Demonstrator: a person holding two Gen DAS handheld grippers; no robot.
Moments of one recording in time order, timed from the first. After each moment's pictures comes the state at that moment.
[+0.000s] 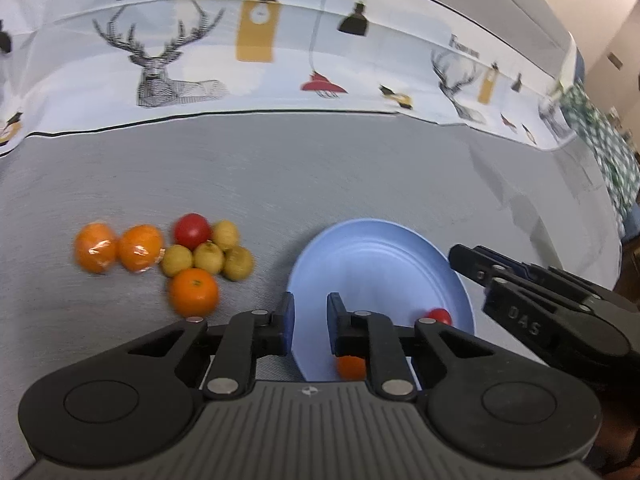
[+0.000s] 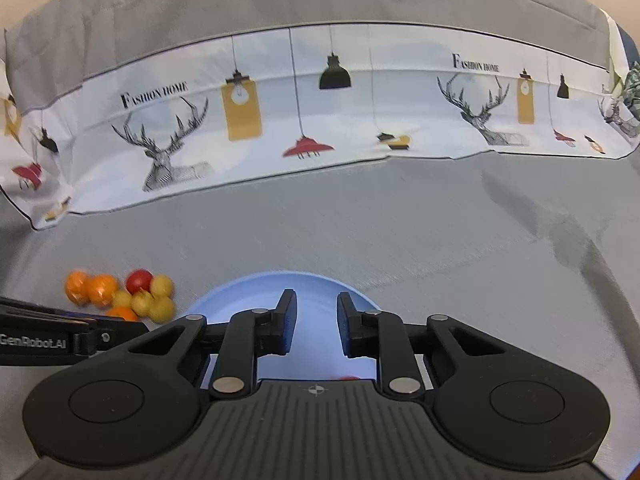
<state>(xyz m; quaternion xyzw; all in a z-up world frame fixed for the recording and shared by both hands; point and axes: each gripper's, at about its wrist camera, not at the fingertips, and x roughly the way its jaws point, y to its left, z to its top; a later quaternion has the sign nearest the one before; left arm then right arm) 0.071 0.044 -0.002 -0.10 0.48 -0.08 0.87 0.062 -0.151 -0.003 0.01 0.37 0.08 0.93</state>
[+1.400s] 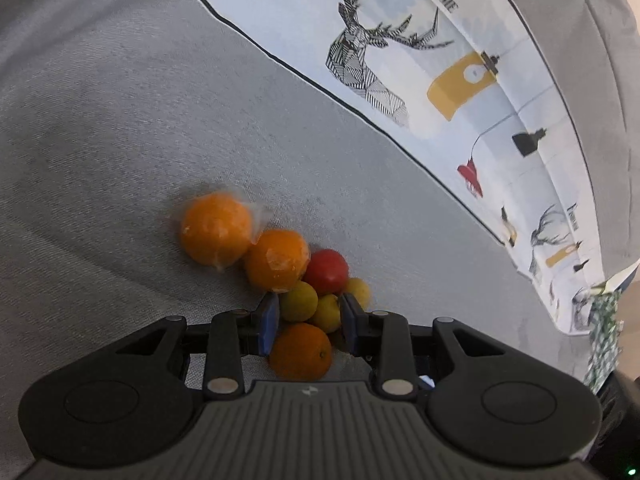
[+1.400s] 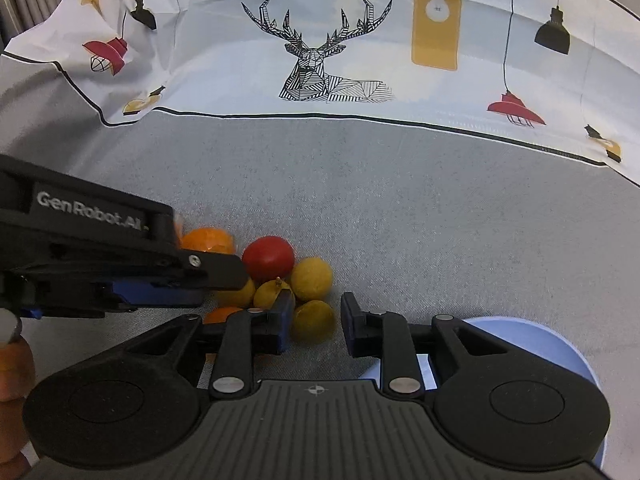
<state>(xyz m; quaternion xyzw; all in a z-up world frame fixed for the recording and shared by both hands) 0.114 0.165 -0.060 -0.37 0.49 0.07 0.79 0.148 -0.010 -0.061 -0.09 0.47 0.25 0.84</state>
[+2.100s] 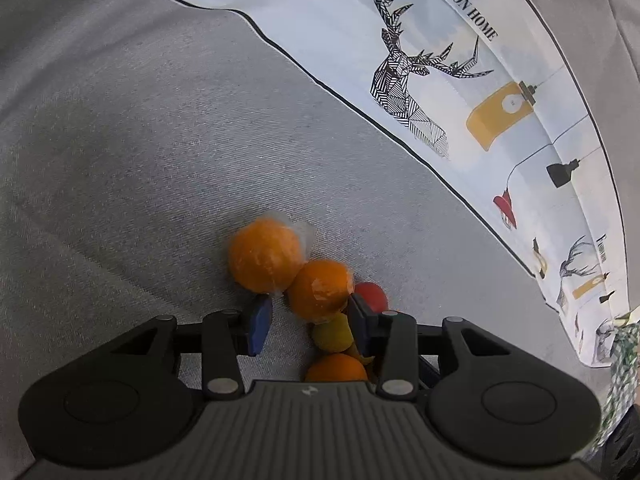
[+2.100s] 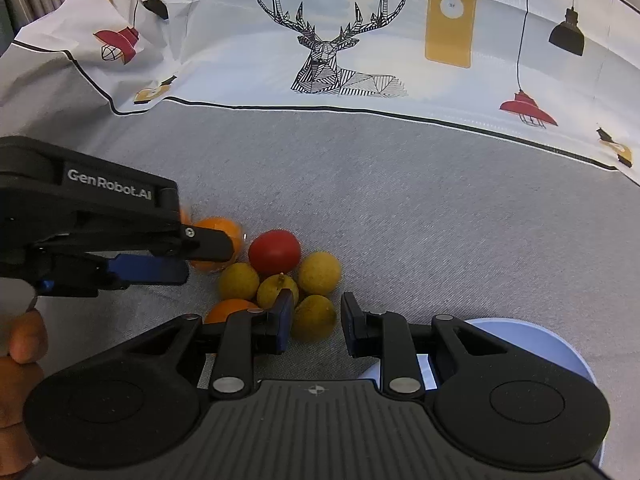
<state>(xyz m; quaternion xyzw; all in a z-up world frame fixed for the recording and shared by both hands) 0.113 0.177 -0.061 -0.36 0.48 0.13 0.79 0.149 -0.011 -0.062 -0.10 0.48 0.26 0.83</state>
